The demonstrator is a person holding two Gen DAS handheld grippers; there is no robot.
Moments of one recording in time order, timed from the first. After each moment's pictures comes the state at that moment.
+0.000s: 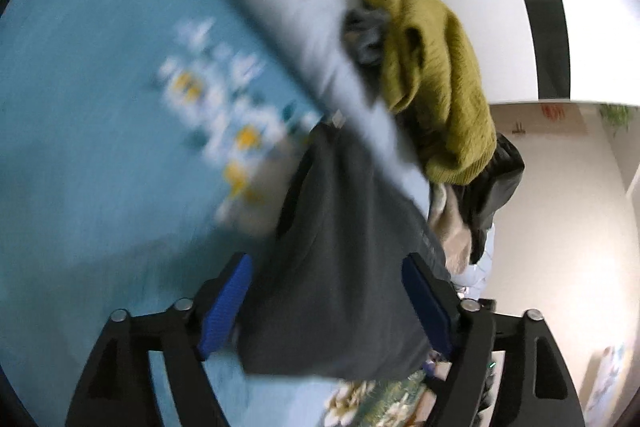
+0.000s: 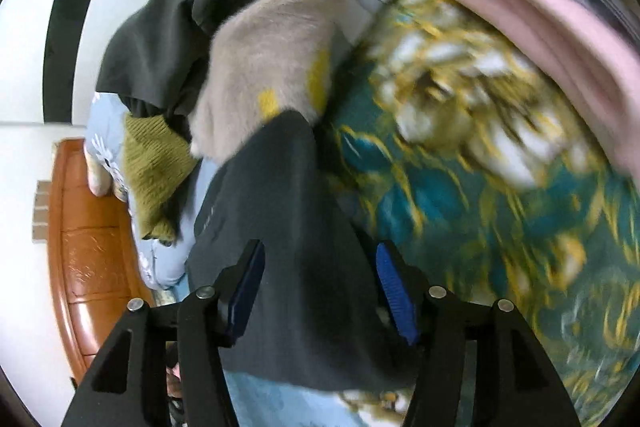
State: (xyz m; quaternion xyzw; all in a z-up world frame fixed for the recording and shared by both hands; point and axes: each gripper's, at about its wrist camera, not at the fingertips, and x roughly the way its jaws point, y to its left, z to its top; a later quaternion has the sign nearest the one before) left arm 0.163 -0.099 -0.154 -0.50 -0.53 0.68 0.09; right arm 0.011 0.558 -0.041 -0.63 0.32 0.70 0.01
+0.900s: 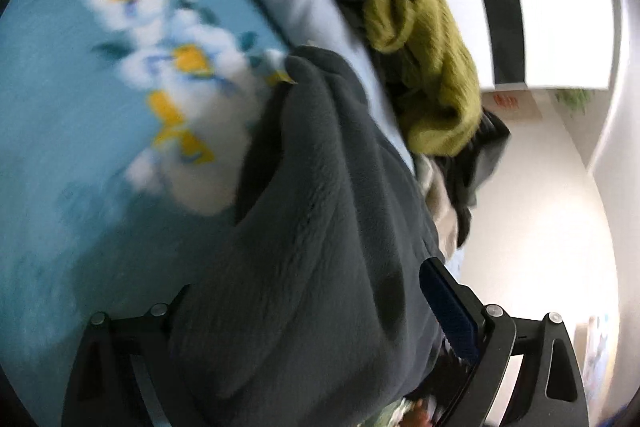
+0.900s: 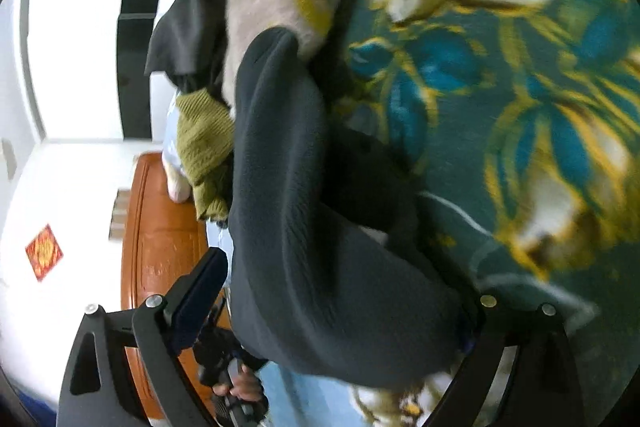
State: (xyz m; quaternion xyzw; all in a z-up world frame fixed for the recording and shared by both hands) left arm 0.122 -0.025 -0.212 -0.44 -0.54 0.70 0.19; right arm 0.046 0.506 -0.119 -0.55 0.41 0.71 -0.13
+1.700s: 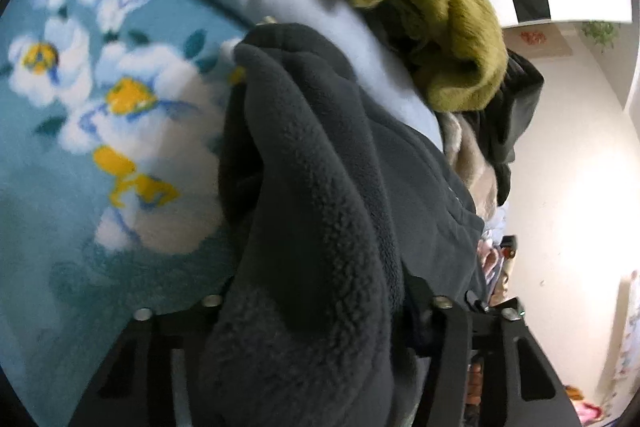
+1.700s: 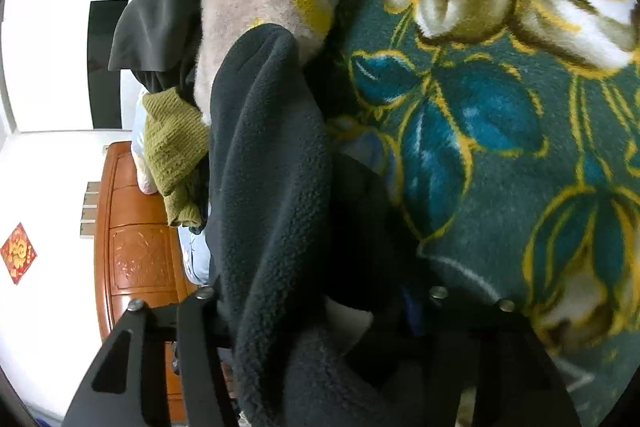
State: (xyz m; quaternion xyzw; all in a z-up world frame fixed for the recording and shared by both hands) left arm 0.082 -0.006 -0.183 -0.53 -0.43 0.71 0.18; right arm 0.009 0.483 -0.117 -0.61 0.38 0.70 -0.06
